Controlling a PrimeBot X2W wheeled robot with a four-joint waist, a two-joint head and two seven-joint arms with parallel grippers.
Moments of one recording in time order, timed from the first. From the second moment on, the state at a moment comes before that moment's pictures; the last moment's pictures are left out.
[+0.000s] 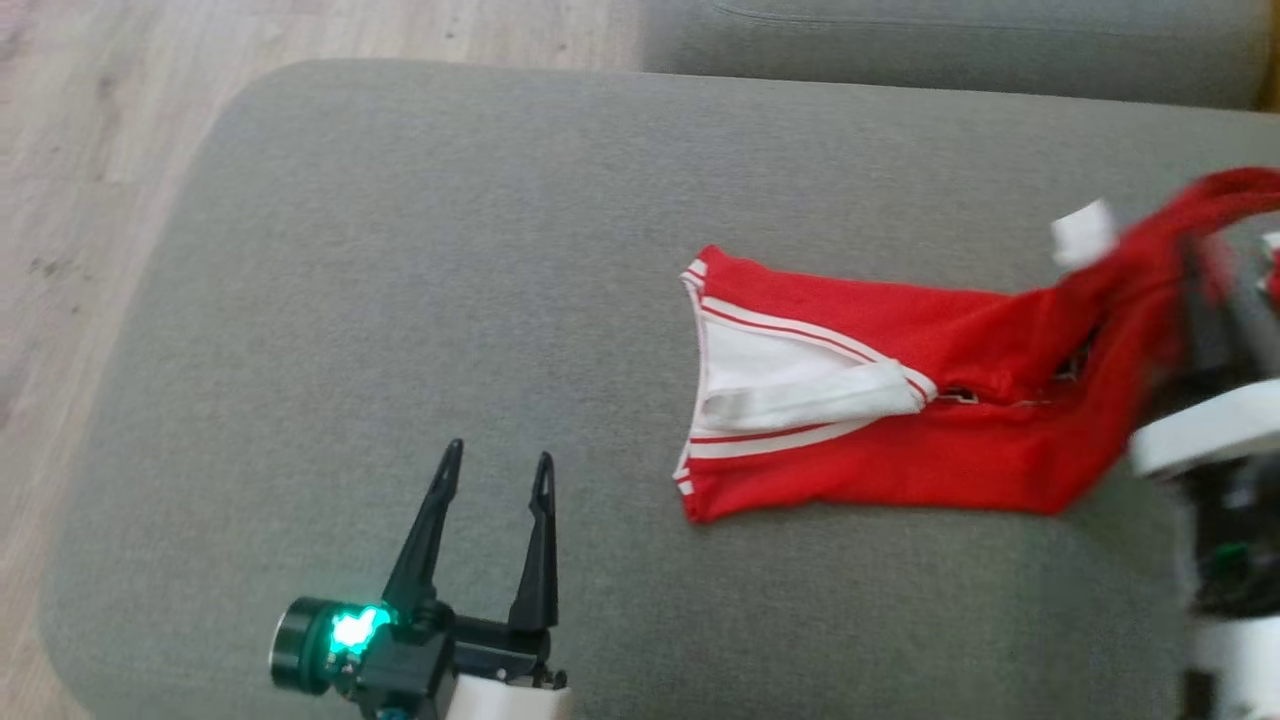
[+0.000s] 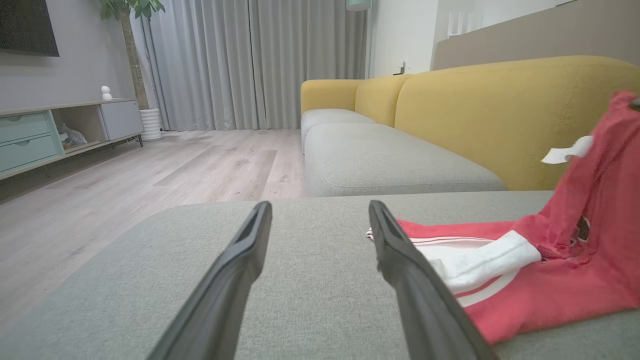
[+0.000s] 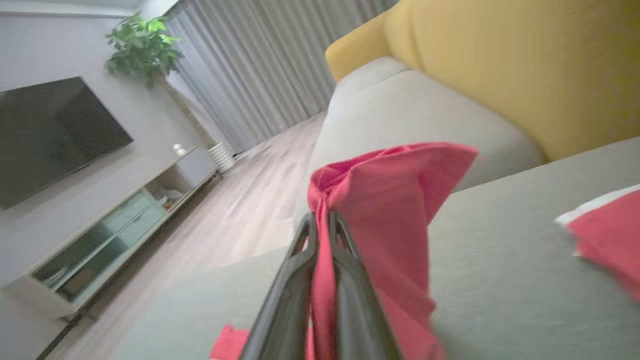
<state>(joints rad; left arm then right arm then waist) 0.04 0.11 -0.45 -0.02 -0.14 0.22 -0.25 -0.21 -0.11 -0.22 0.01 0.57 0.13 0.24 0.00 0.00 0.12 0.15</state>
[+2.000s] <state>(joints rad) 0.19 0.06 -0.24 0.12 -0.14 0.10 -0.25 0.17 -0.09 0.06 0.23 0.17 0.13 -0.25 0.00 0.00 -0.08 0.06</state>
